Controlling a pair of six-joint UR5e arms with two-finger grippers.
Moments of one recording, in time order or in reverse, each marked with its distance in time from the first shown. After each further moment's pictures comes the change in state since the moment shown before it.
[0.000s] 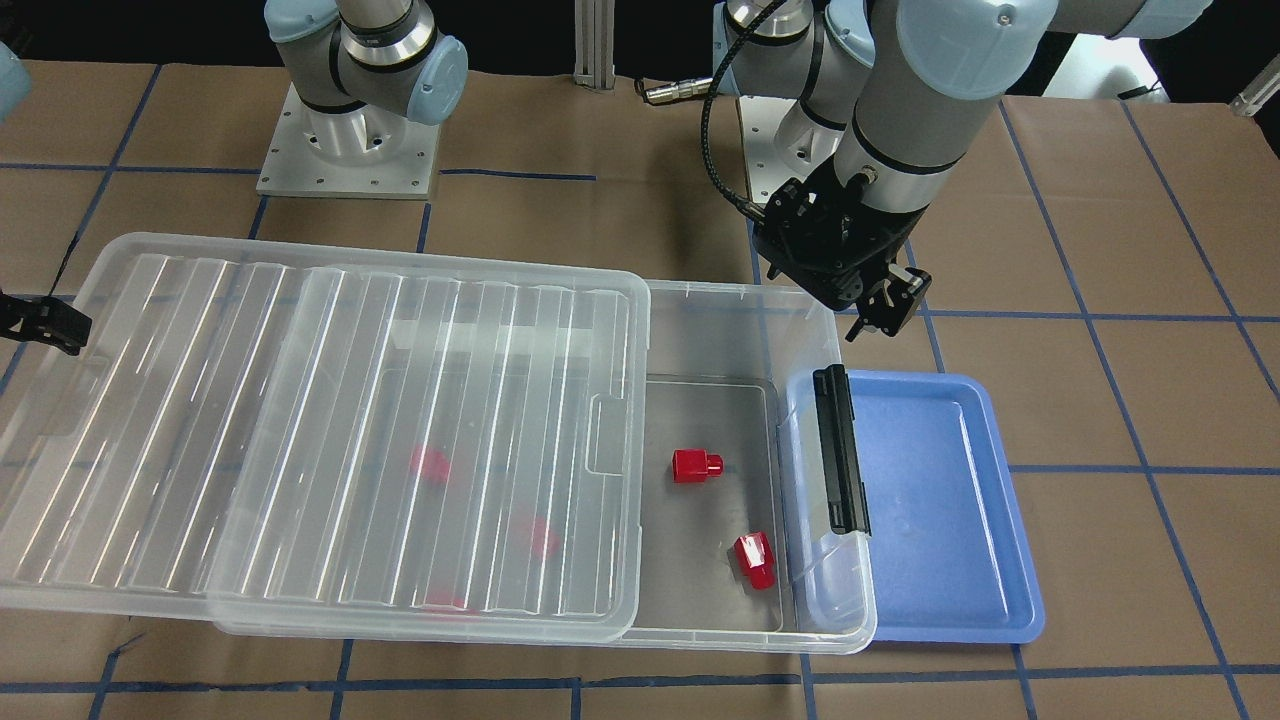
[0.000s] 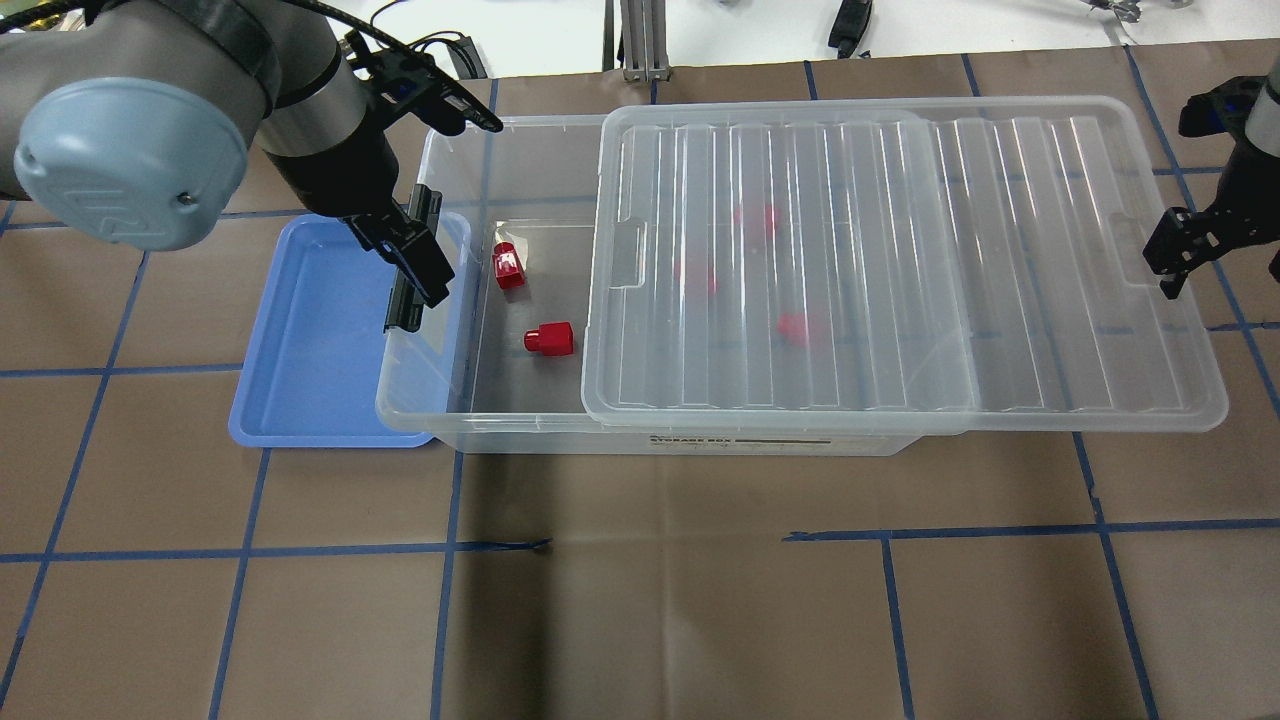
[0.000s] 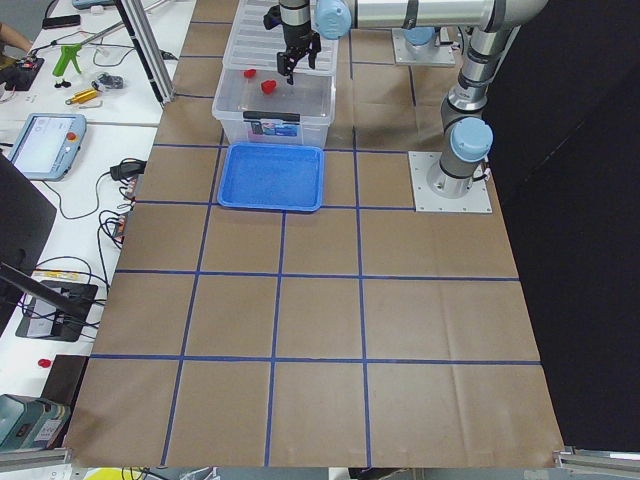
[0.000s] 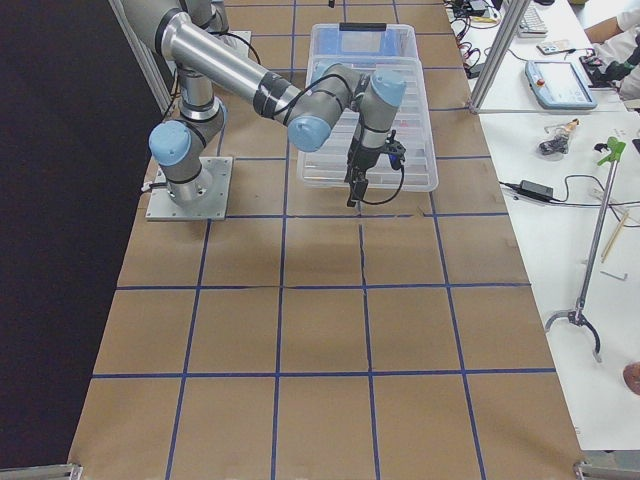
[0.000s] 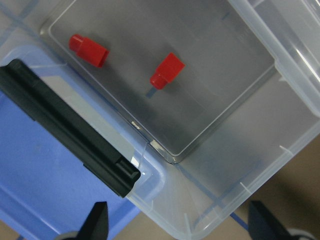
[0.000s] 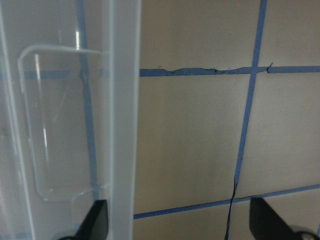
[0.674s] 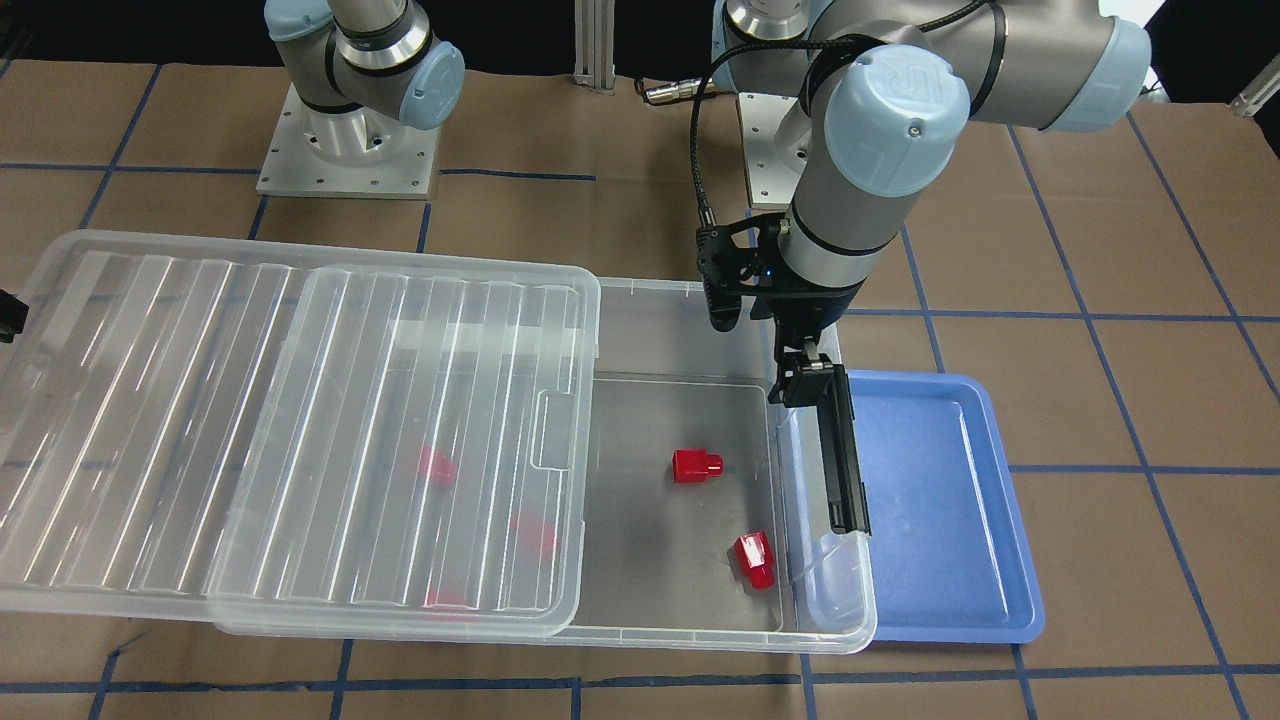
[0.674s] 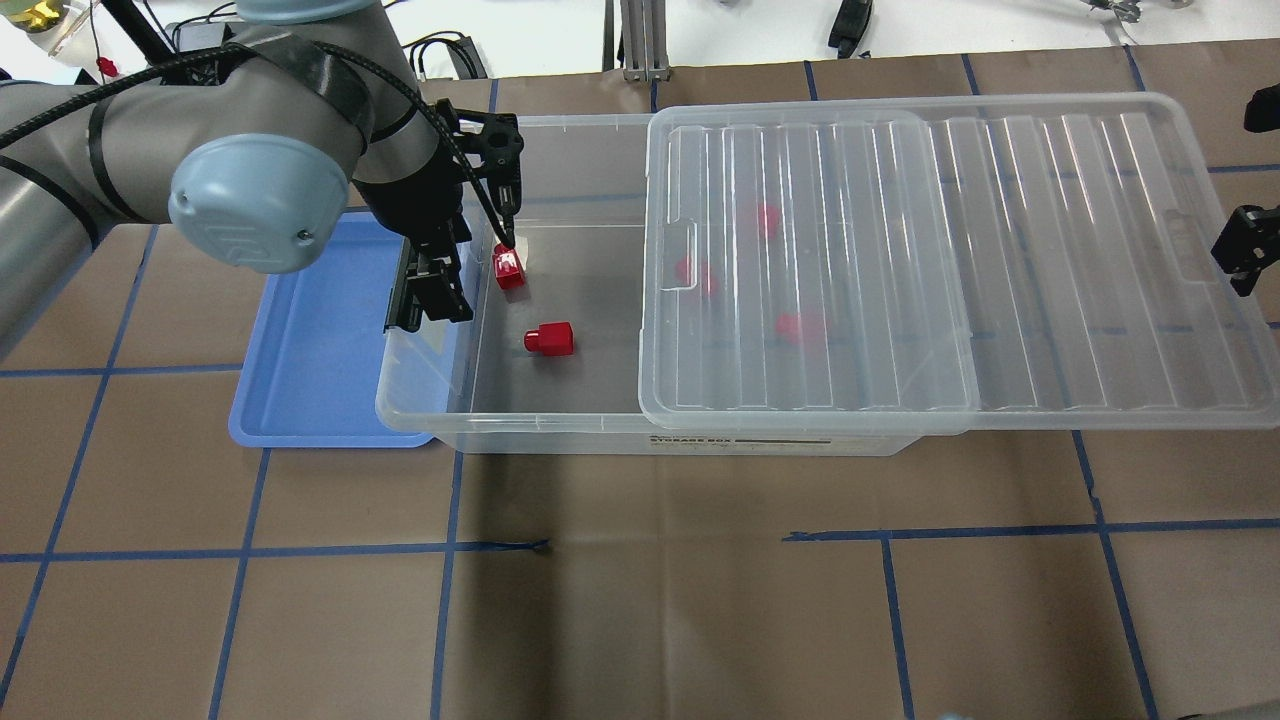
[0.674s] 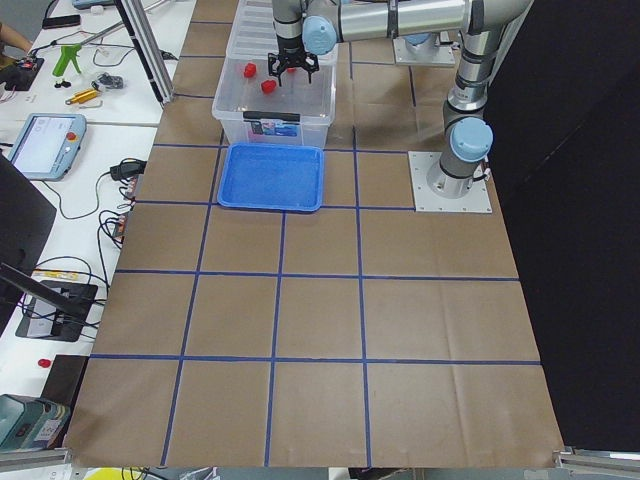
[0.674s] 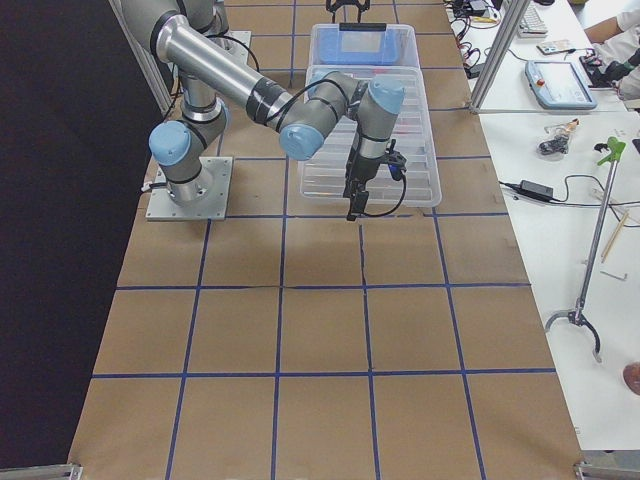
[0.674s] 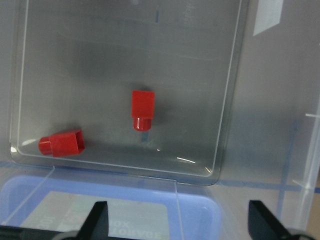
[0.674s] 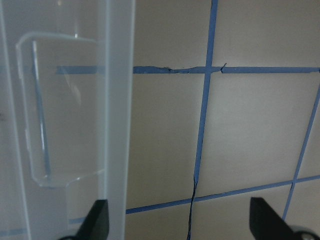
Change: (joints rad) left arm -0.058 -0.102 -0.045 0.201 -0.009 0.517; right arm -0.052 -0.002 -0.008 -0.053 -0.053 -0.083
